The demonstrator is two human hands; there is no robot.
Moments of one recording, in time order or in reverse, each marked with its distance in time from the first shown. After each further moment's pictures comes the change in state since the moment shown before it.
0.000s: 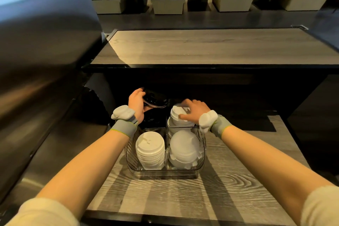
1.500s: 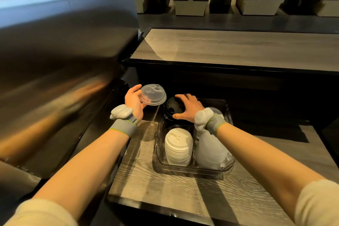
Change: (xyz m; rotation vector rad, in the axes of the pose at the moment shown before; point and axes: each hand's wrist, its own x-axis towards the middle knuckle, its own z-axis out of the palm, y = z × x) left_hand 0.008 0.032 -0.103 -0.152 0.144 0.077; right_hand 0.019 -0.112 0.017 0.122 0.011 -0.132
